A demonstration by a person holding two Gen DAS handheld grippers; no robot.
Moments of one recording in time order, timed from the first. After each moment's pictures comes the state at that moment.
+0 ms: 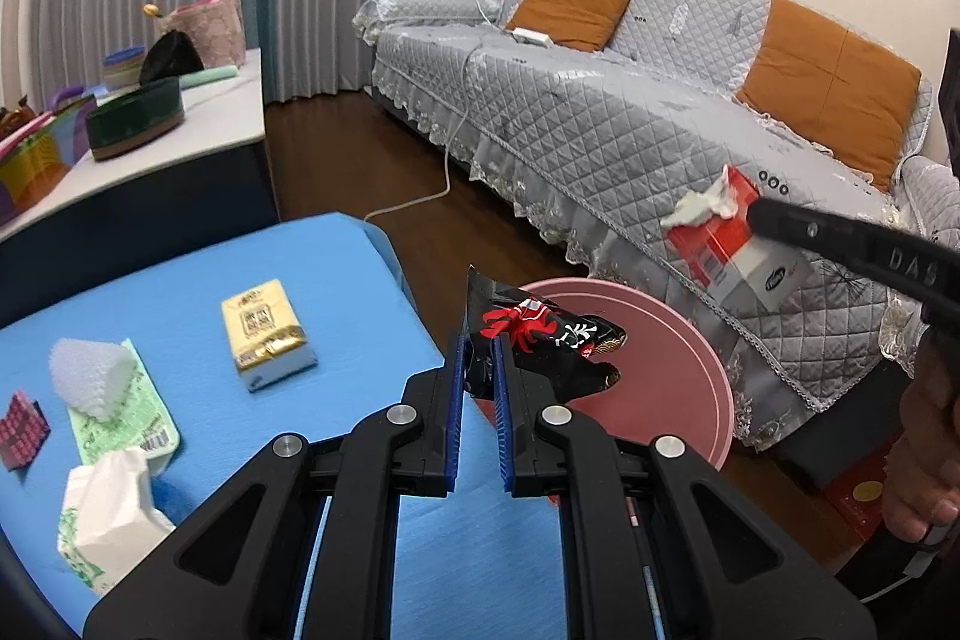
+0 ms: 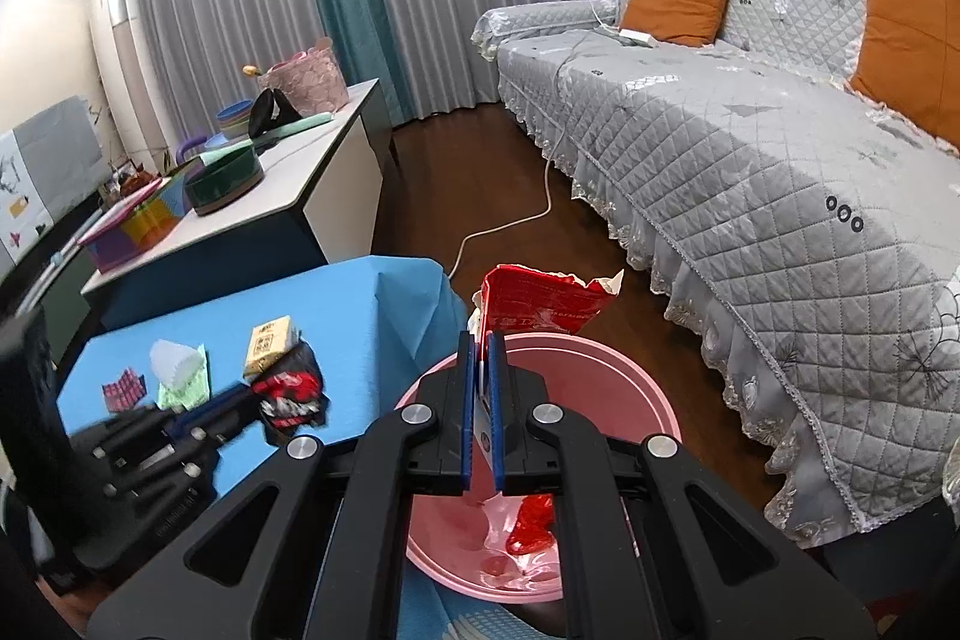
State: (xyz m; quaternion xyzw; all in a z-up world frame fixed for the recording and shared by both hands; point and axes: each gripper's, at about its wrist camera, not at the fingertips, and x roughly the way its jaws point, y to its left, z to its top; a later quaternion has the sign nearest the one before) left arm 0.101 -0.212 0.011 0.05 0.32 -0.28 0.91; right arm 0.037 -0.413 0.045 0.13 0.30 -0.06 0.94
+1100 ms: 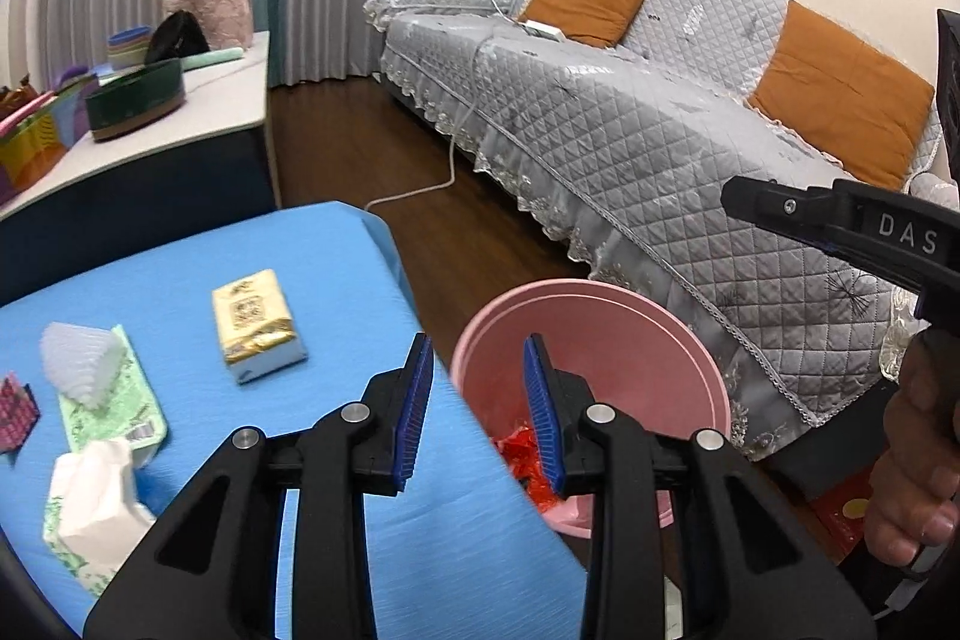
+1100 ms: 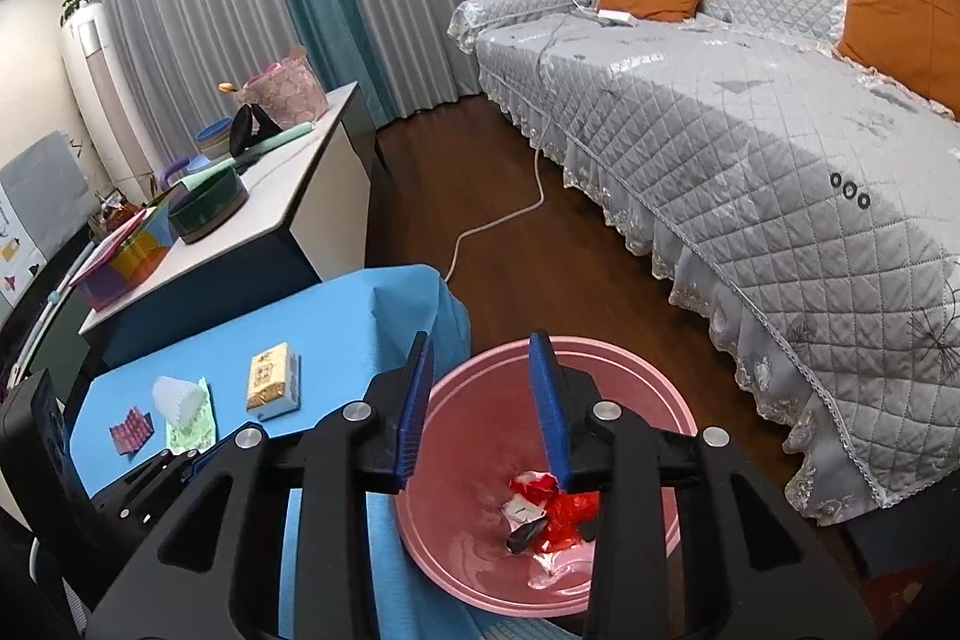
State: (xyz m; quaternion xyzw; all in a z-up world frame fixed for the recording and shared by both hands) left arm 0.105 -0.214 0.013 0.03 0.33 -0.26 0.91; right arm 0.056 -0.413 0.049 0.16 0.30 -0.08 0.94
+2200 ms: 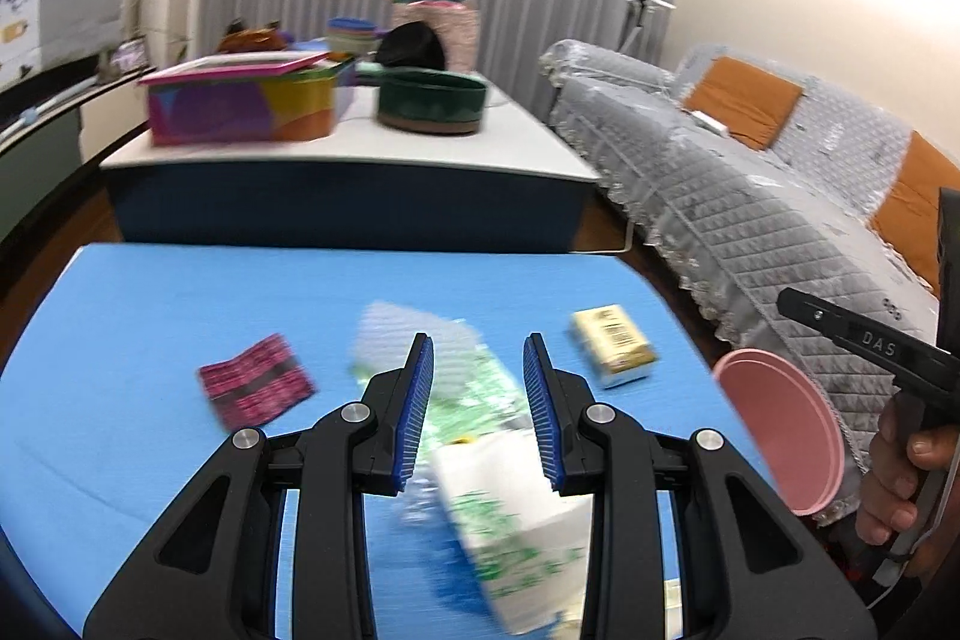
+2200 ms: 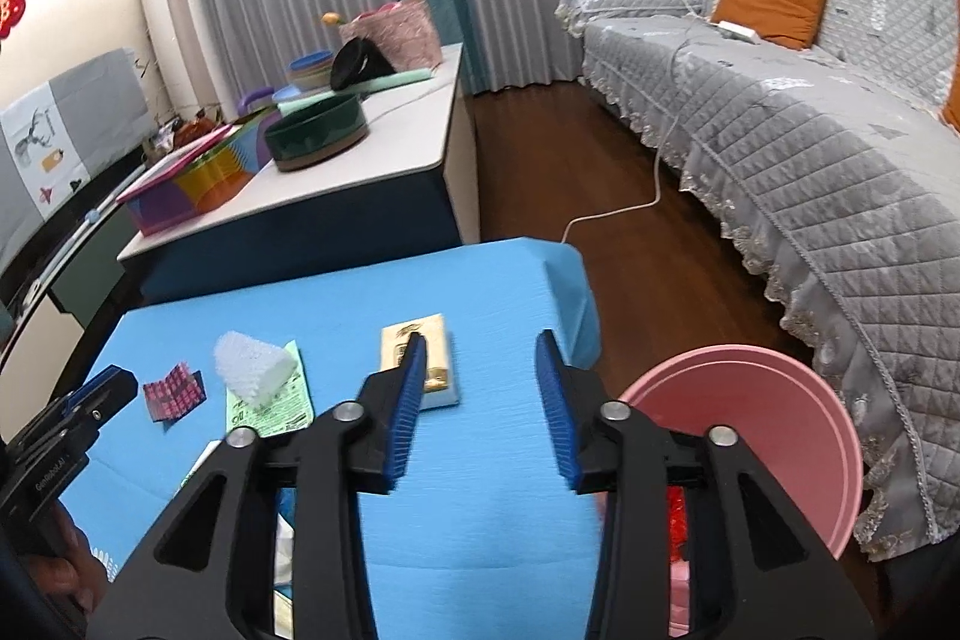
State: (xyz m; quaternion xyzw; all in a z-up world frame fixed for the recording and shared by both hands) left arm 0.118 0.010 0.033 -0.05 0.30 -0.10 0.95; right arm 0.123 -0.268 0.034 0.10 0.32 0.01 0.94
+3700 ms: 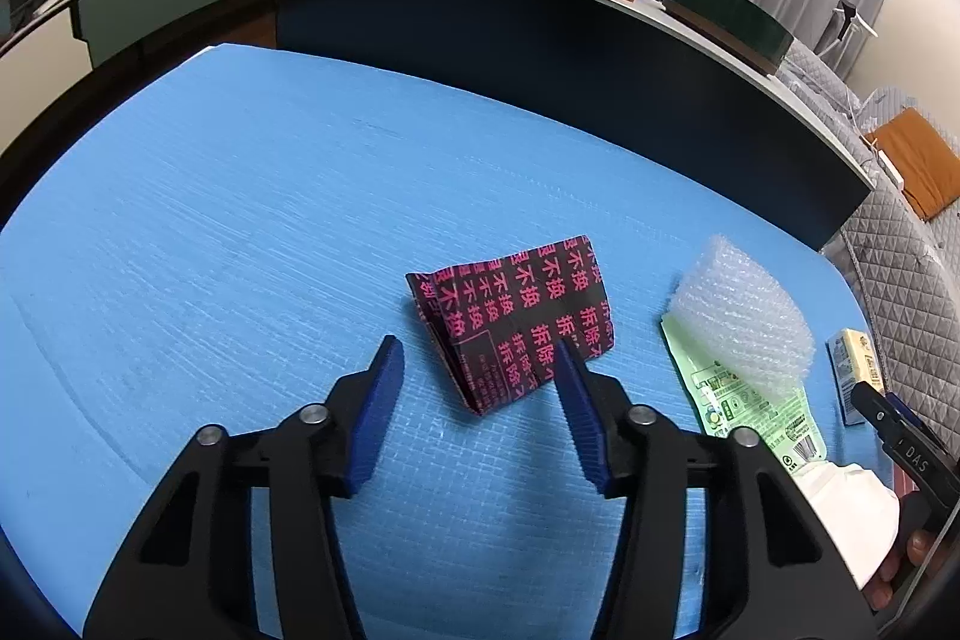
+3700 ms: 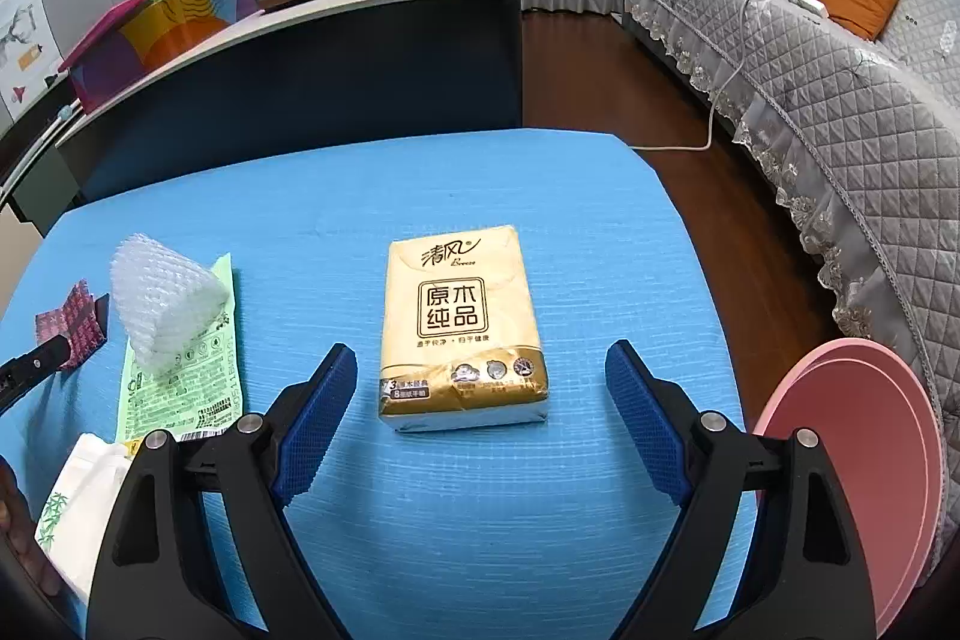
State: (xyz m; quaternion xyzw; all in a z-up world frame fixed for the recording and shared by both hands) left arm 0.178 0.116 -0.061 -0.15 0.40 0.08 0.90; right arm 0.220 -0.203 -0.067 0.03 0.41 0.02 0.91
